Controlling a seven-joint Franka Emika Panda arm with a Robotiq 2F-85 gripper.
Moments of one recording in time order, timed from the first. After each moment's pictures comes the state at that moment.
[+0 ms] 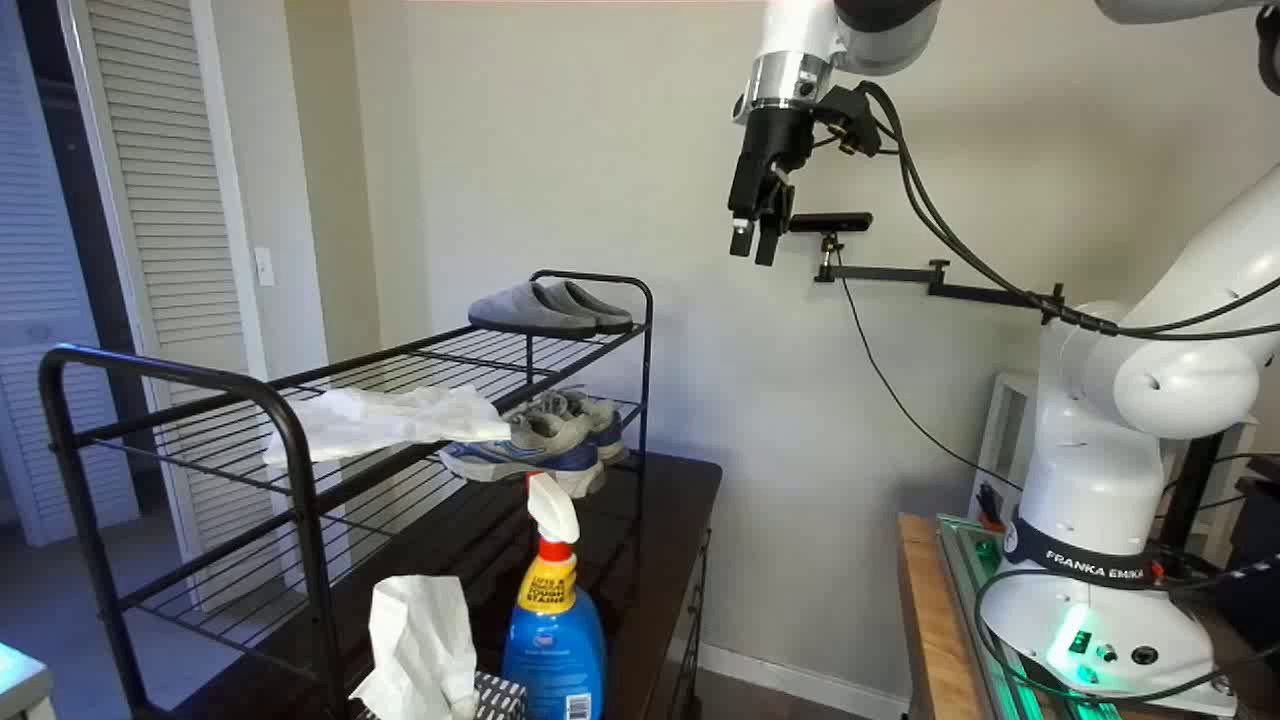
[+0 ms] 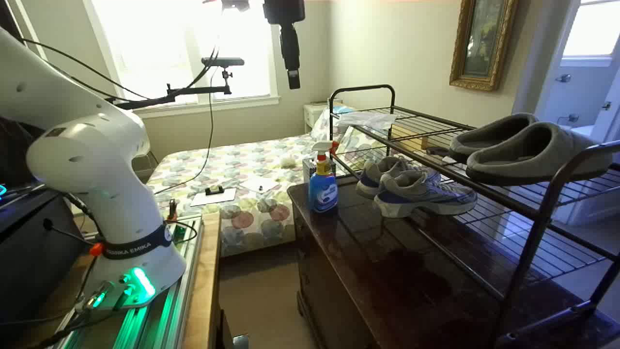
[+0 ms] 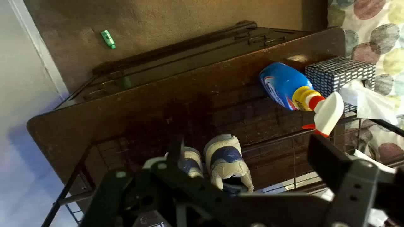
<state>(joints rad) -0.02 -0.62 0.00 -2.32 0.13 1.79 0.16</state>
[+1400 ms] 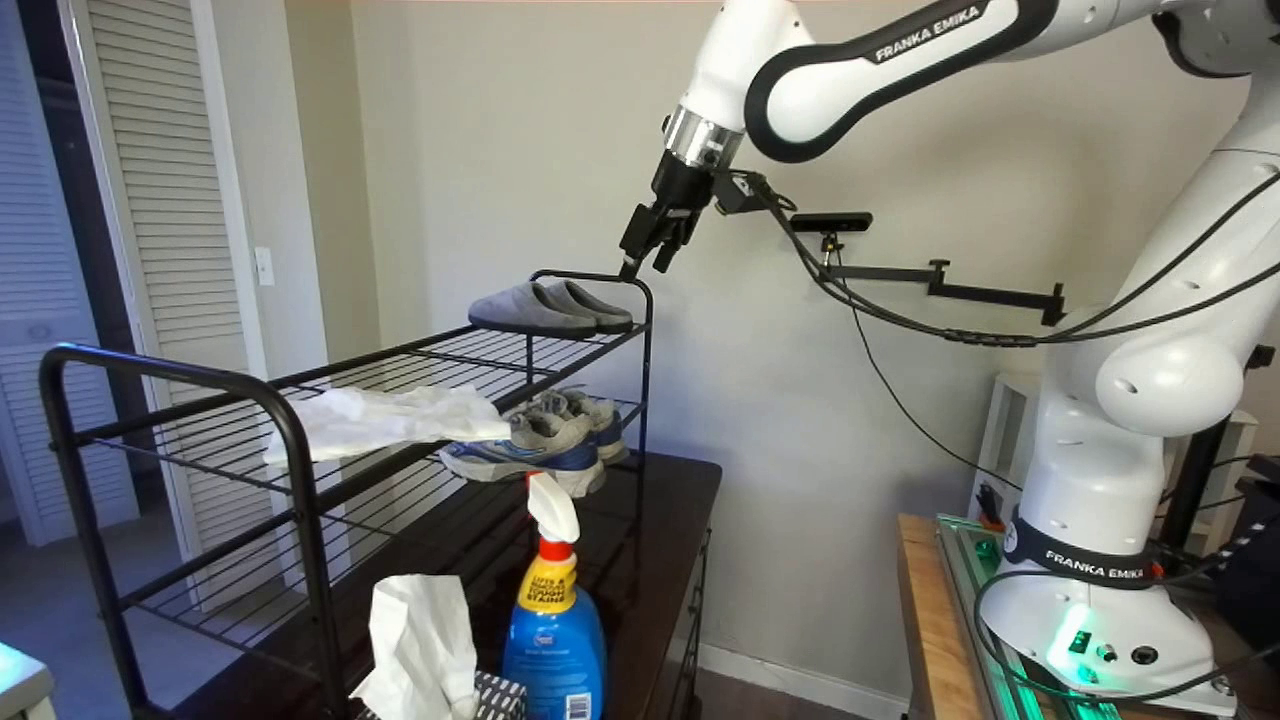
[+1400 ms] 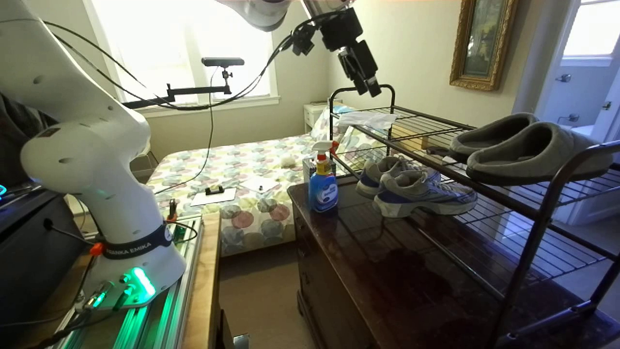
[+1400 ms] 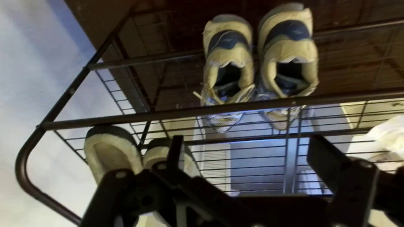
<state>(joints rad) -0.12 -0.37 0.12 -2.32 -0.20 2.41 0.28</state>
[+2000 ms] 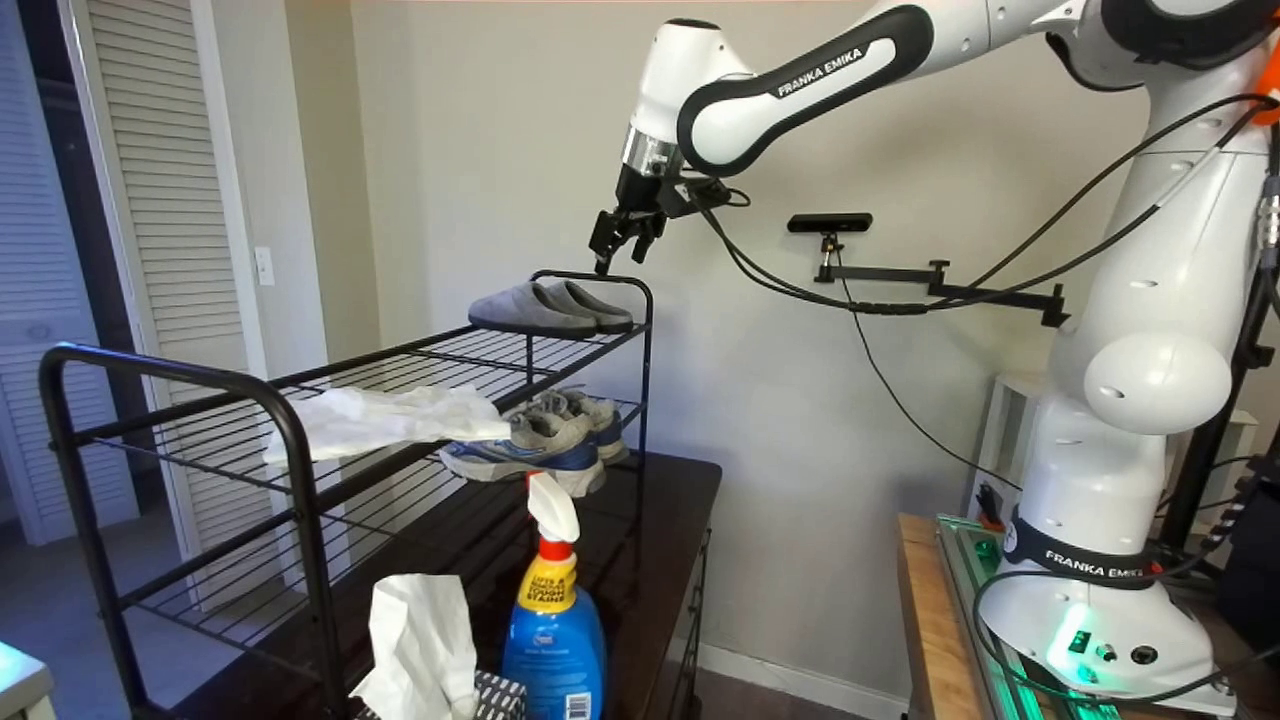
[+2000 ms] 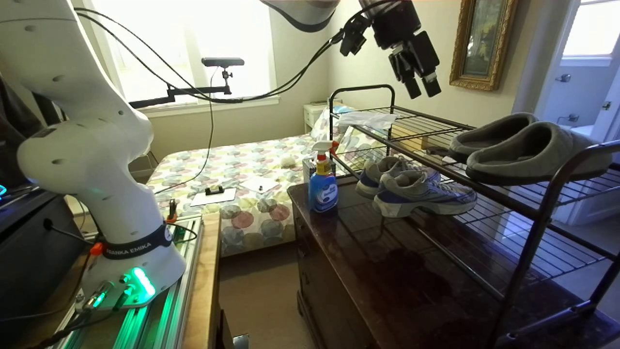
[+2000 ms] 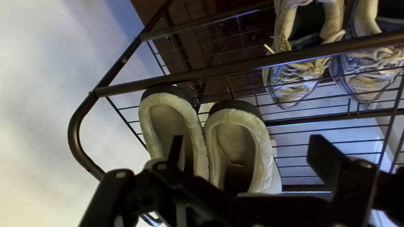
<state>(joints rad) -0.19 -0.10 0.09 -2.05 -0.38 2.35 0.37</state>
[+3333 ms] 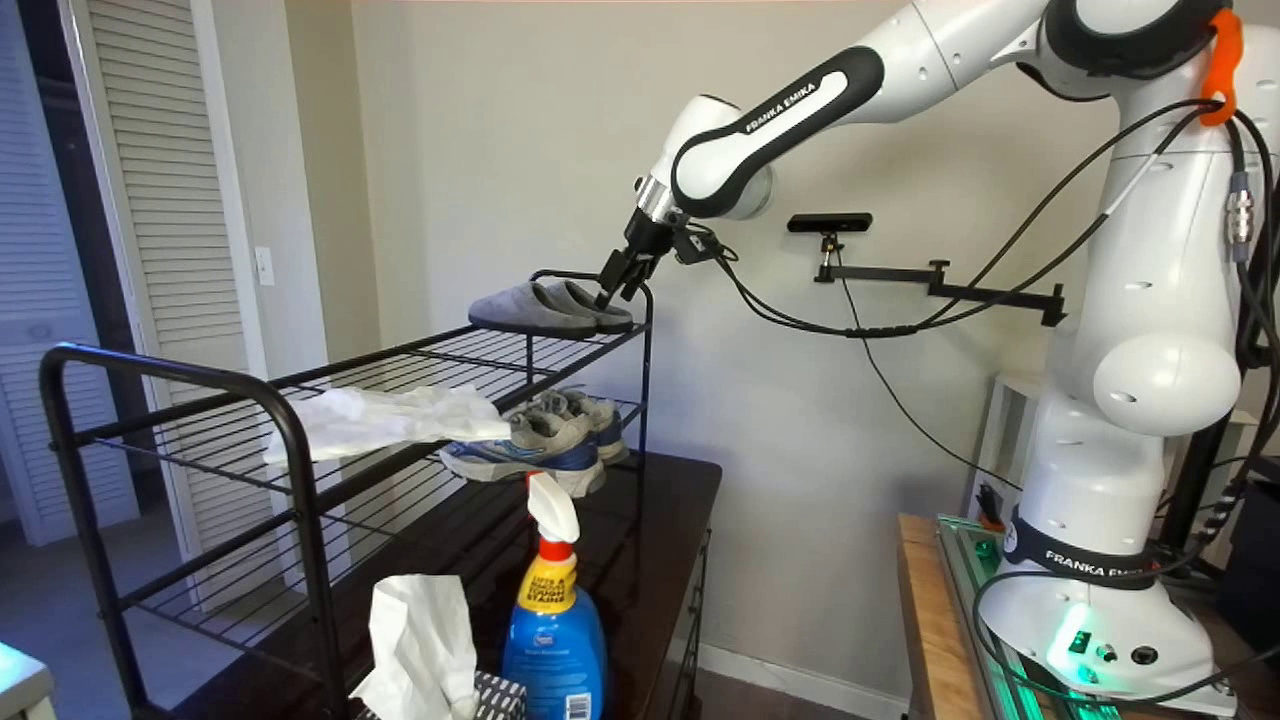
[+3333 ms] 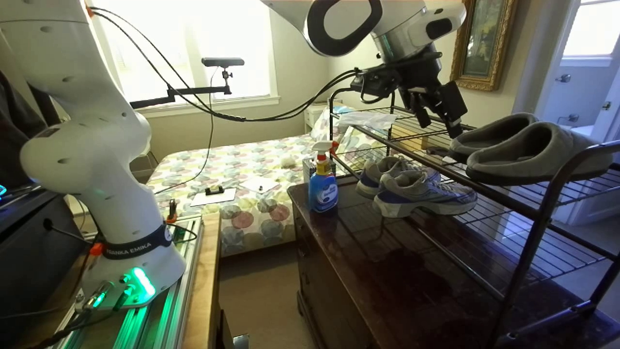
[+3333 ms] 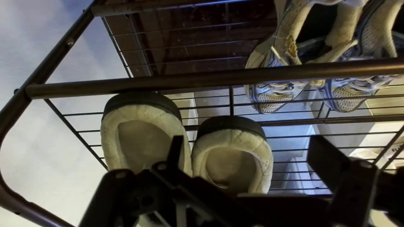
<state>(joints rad) -0.14 -0.02 -0.08 -2.16 0.01 2.67 -0.15</state>
